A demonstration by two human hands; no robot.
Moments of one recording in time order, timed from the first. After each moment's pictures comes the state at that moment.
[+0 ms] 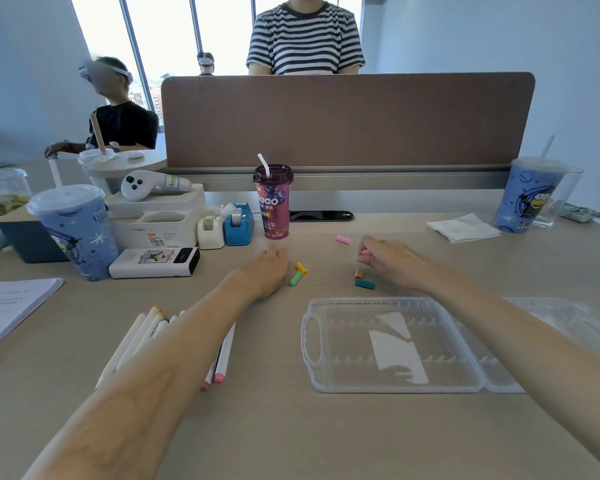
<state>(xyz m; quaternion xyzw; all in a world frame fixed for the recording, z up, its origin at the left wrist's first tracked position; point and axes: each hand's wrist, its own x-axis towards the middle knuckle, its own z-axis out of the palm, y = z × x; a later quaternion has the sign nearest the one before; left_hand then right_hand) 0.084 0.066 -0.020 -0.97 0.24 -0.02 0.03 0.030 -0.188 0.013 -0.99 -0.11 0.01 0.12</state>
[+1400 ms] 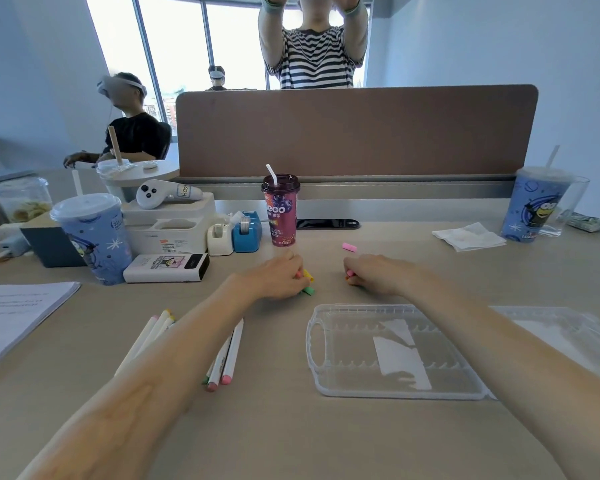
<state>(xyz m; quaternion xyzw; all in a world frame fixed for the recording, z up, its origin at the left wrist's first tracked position) 0.072 0.059 -0.004 -0.96 0.25 0.05 -0.11 0.051 -0.168 0.005 -0.99 -0.15 0.07 0.01</state>
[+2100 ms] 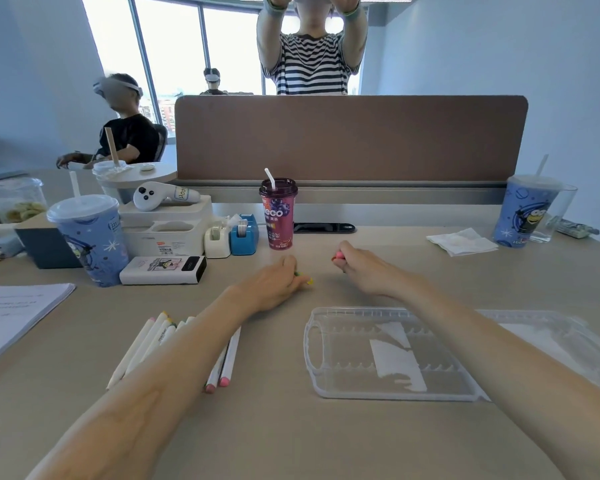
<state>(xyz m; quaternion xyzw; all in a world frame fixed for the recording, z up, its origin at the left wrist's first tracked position) 0.064 0.064 -0.014 -0.96 0.25 0.00 -0.13 0.040 -0.148 0.013 -0.97 -0.16 0.00 0.19</state>
